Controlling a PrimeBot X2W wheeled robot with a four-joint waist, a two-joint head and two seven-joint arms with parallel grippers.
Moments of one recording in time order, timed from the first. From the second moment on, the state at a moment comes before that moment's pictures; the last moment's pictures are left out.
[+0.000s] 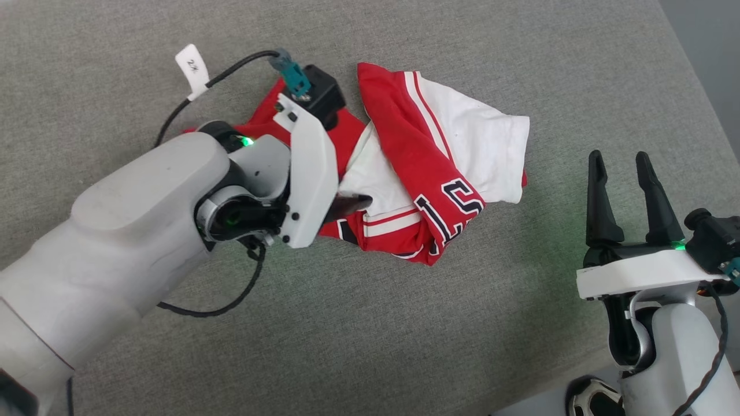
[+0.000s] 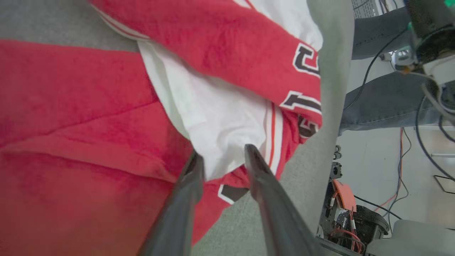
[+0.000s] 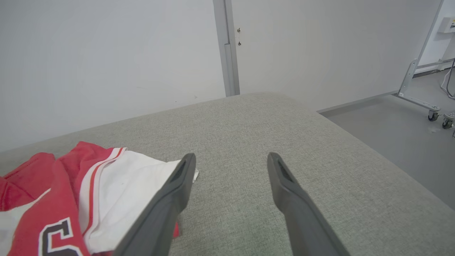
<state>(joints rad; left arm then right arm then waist) -1.19 0.54 -1.26 0.35 -1.35 -0.13 0.65 -0.31 -0.05 -0.07 0.24 0.30 0.13 -0.26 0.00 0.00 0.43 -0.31</state>
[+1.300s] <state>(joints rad) -0.97 0.77 -1.20 0.90 -1.37 -0.12 0.07 -0.26 -0.05 -0.13 0.26 0.16 0.13 -0.26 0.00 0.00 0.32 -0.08</state>
